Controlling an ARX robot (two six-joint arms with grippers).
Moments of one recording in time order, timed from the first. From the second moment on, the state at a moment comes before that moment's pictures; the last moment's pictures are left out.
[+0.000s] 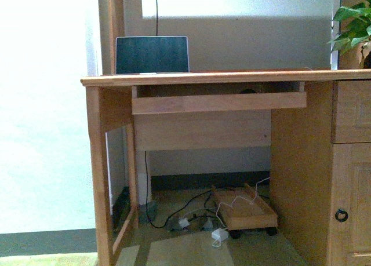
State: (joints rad) left arm 0.00 0.00 0.01 0.00 0.00 0.00; right arm 0.00 0.00 0.02 0.00 0.00 0.00
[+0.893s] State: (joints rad) left arm 0.00 0.00 0.01 0.00 0.00 0.00; right arm 0.00 0.00 0.02 0.00 0.00 0.00
